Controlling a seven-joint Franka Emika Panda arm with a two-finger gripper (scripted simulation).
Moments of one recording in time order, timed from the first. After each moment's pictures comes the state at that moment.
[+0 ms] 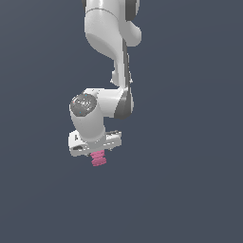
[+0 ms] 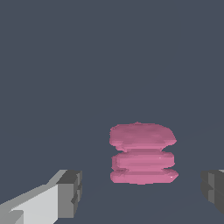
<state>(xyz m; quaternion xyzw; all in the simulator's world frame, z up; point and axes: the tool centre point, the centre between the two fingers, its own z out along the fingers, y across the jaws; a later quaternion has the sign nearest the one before) 0.068 -0.099 0.099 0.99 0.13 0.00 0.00</state>
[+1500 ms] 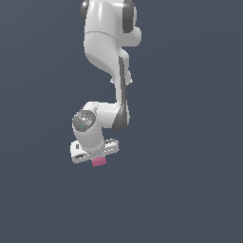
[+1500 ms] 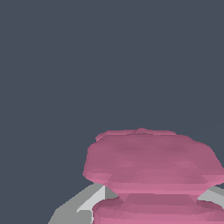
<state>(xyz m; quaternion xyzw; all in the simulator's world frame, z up) 0.072 -0.110 0.040 0.99 0.14 0.00 0.00</state>
